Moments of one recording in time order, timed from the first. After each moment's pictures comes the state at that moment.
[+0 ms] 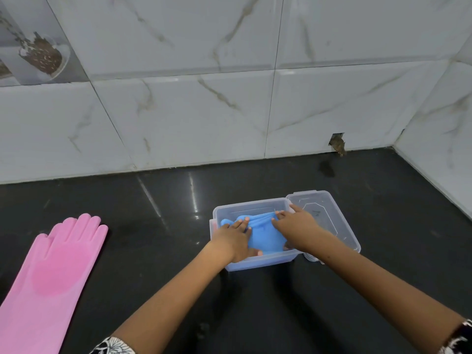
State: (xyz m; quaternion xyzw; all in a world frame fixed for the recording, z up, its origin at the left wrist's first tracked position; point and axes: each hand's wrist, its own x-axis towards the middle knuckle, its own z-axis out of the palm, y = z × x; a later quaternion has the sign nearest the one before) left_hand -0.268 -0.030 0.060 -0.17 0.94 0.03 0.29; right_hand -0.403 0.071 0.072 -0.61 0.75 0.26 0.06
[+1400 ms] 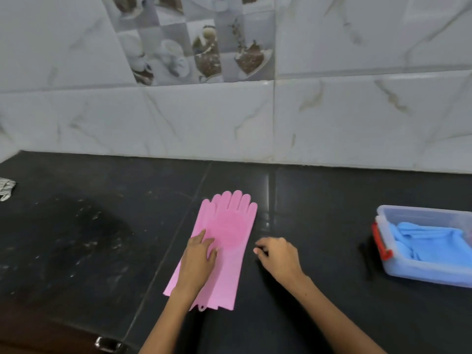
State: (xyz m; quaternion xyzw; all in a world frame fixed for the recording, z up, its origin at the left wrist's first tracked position) left_hand 0.120 -0.157 0.005 -0.56 0.80 0.14 -0.16; right_hand -0.074 -0.089 0.002 -0.59 0.76 -0.23 0.15
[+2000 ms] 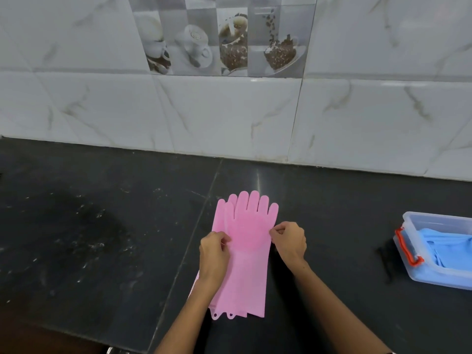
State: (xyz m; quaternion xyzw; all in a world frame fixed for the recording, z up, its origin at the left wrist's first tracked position) left_hand 0.139 -0.198 -0.007 -0.55 0.74 0.26 -0.30; right_hand -0.032 -0.156 0.008 -0.32 0.85 -0.34 0.22
